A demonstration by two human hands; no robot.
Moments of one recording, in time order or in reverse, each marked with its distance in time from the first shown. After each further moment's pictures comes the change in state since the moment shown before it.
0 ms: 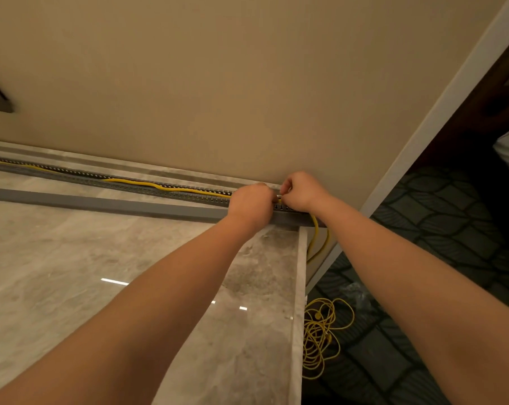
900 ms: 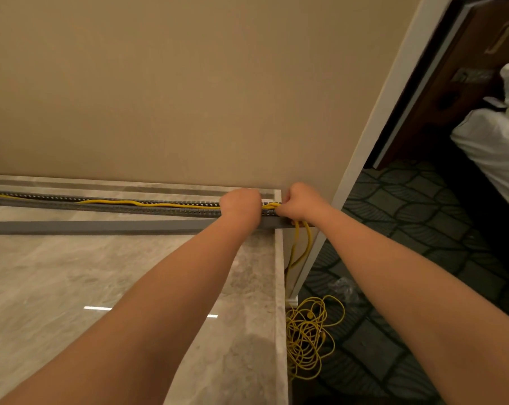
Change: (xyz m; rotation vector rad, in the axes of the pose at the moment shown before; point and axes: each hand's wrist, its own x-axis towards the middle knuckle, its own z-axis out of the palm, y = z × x) left_hand -0.010 0.042 -0.029 0.093 -0.176 -0.120; right_hand -0.039 0.033 -0.014 -0.043 0.027 0.162
